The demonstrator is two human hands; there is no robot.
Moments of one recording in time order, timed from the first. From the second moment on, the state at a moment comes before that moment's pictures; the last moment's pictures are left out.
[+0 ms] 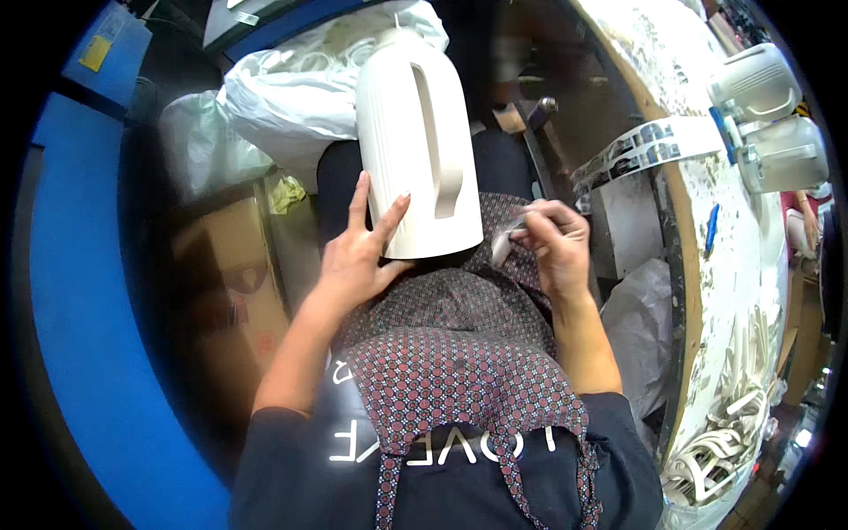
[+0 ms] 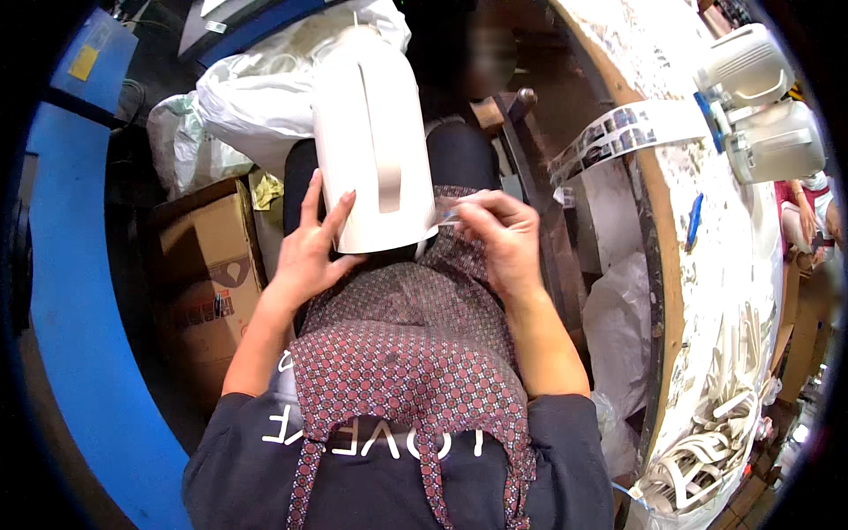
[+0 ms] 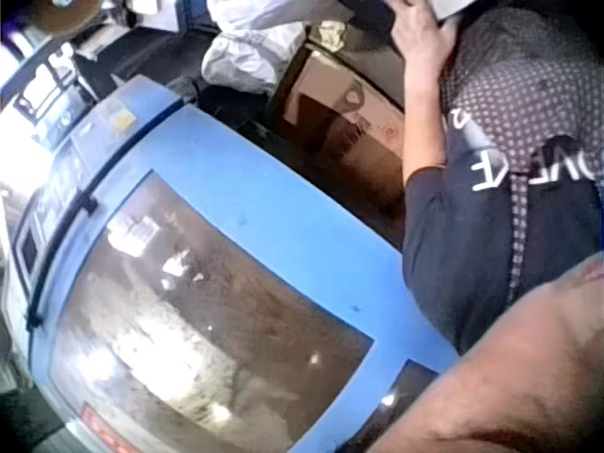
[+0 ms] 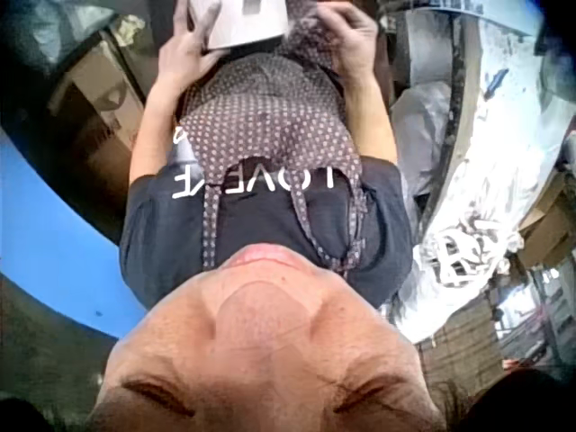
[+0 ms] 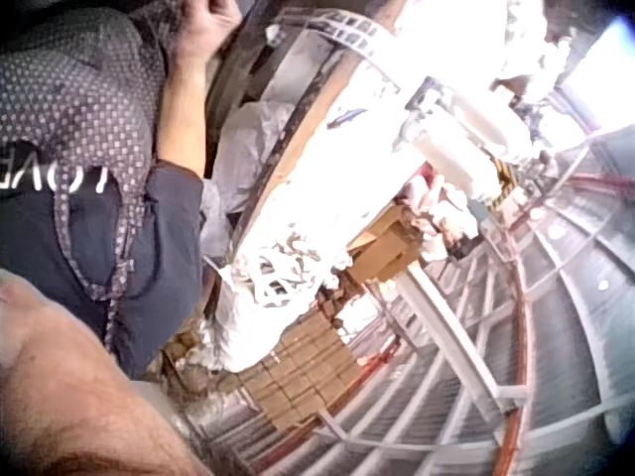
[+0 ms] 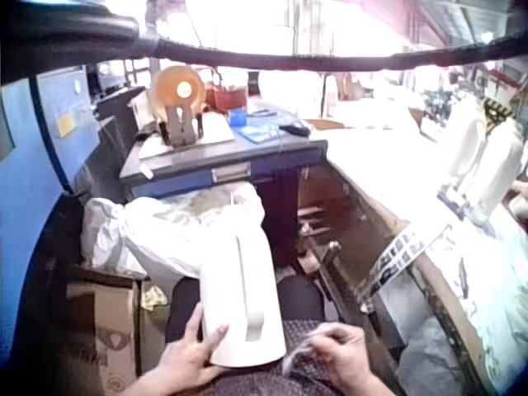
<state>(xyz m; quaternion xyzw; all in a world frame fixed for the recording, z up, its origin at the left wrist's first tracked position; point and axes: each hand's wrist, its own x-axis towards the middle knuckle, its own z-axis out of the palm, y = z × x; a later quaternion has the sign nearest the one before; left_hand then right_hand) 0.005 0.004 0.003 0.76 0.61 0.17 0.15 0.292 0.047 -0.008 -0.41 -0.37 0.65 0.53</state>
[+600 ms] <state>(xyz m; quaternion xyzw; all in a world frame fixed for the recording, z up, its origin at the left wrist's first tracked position) 0.047 0.002 0.017 0.64 0.60 0.39 0.27 0.250 0.031 -0.032 -0.48 -0.44 0.63 0.42</state>
